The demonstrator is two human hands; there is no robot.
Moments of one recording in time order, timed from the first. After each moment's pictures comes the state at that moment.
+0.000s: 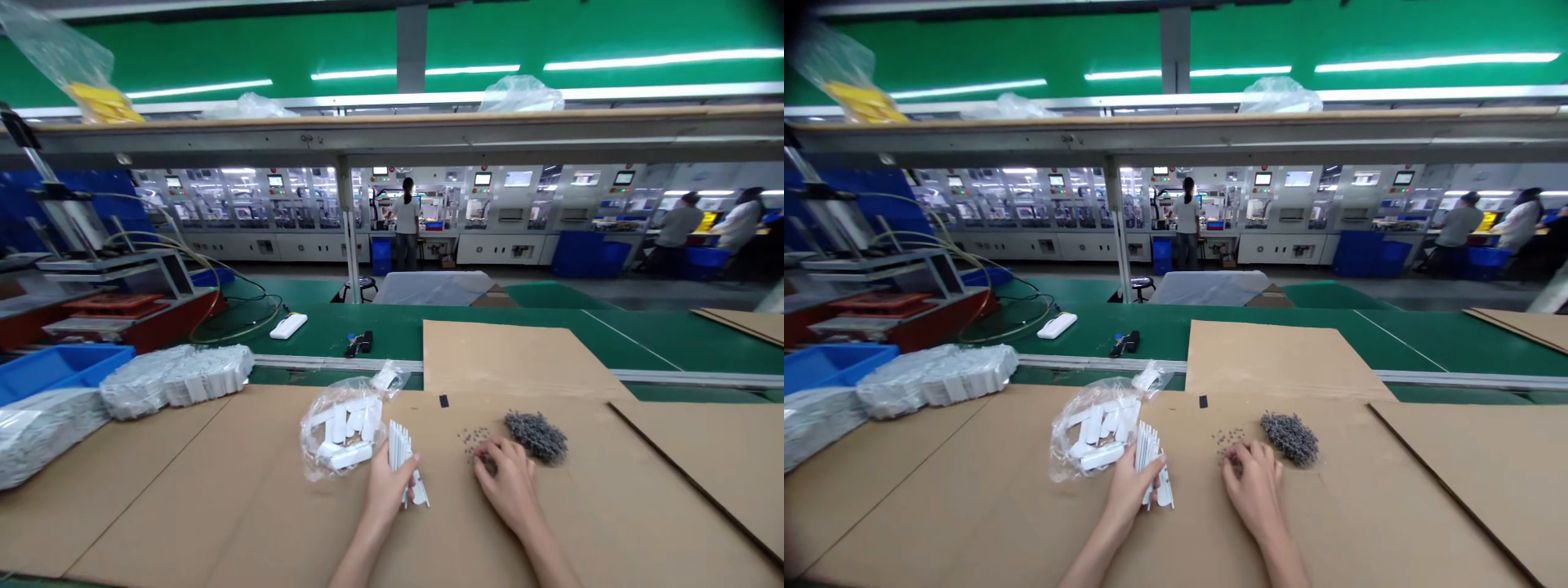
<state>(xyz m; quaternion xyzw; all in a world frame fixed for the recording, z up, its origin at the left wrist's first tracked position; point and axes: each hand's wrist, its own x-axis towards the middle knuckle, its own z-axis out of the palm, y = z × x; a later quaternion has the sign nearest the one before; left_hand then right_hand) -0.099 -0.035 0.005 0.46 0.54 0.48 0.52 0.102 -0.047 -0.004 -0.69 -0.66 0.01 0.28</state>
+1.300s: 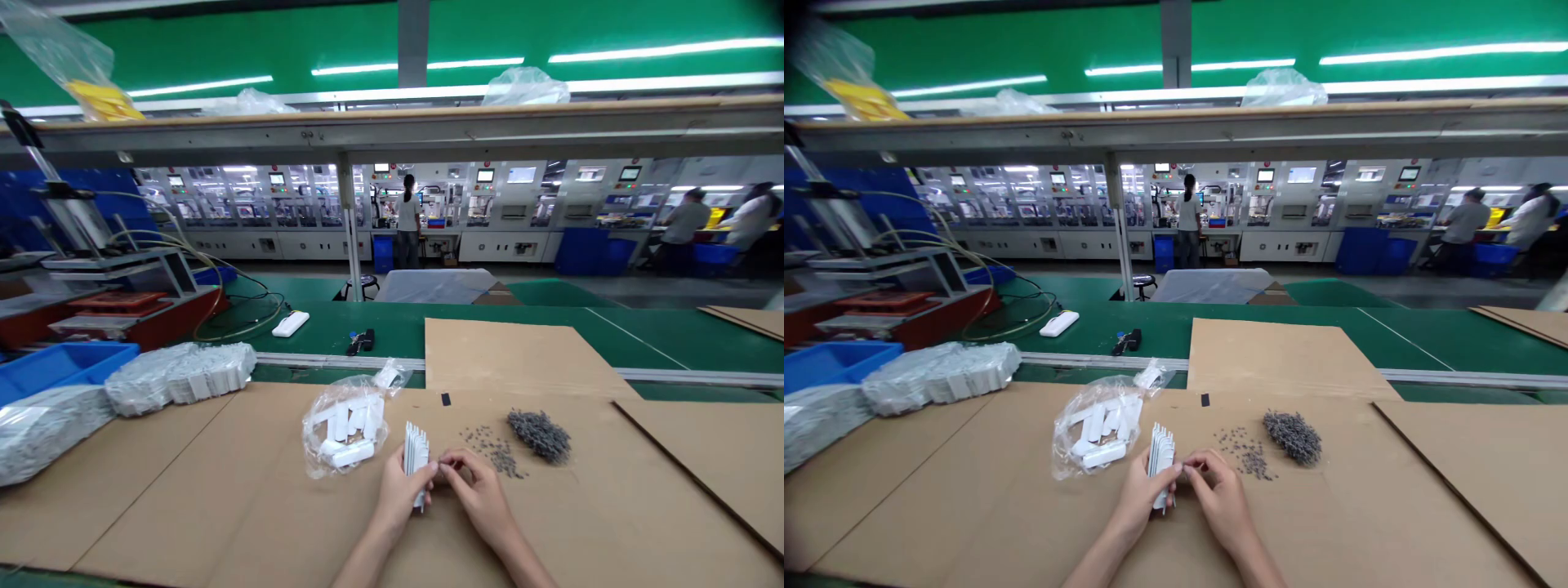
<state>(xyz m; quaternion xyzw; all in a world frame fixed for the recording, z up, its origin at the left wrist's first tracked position) -0.085 -0.045 0.011 0.44 0.45 0.48 0.61 0.051 -0.060 0.018 -0.47 -0.64 0.33 0.52</state>
